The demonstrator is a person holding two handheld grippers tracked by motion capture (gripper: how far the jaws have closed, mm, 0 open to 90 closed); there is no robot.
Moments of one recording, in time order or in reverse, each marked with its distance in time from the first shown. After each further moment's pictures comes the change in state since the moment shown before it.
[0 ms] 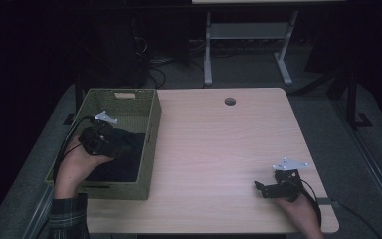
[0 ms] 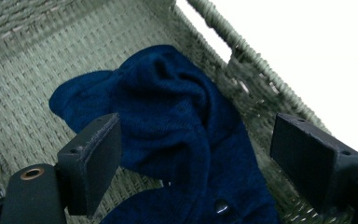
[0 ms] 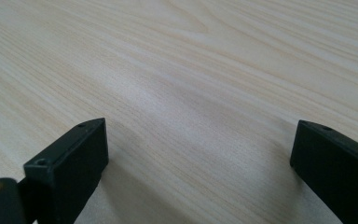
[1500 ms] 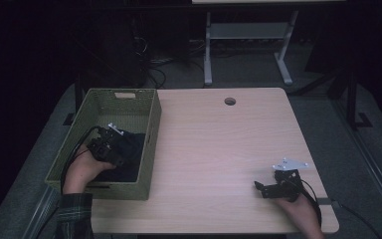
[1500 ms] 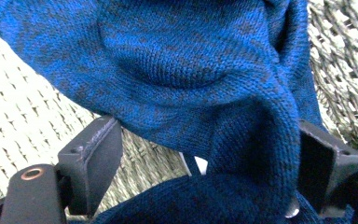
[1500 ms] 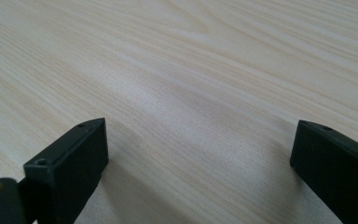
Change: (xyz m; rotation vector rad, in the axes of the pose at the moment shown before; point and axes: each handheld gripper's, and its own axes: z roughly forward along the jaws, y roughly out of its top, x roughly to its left) left arm 0.020 -0.022 0.062 0.253 -0.002 -0.055; right arm 0.000 0.000 0.000 0.000 0.000 -0.001
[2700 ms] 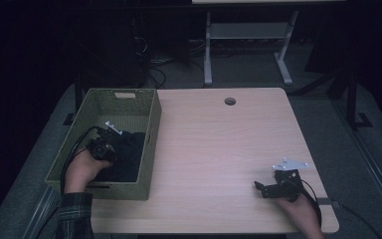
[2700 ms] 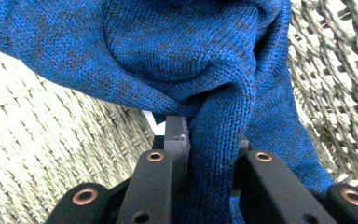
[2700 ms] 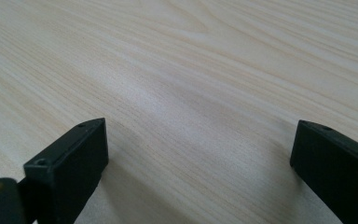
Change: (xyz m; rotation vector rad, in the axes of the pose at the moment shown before) left arm 0.007 -0.001 -0.002 0.004 -0.106 -0.024; right arm 0.000 0.000 0.000 0.000 0.000 0.000
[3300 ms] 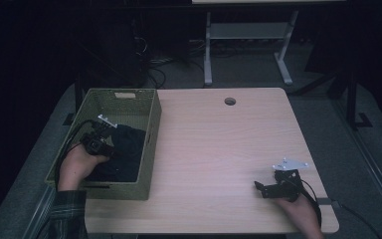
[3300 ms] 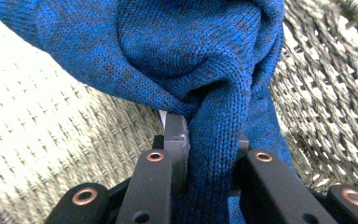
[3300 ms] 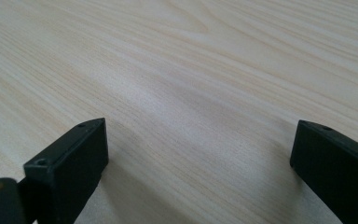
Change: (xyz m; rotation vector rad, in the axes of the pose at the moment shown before) left arm 0.000 0.005 -0.030 -0.058 0.002 0.009; right arm 0.000 0.000 0.000 0.001 -0.001 0.001
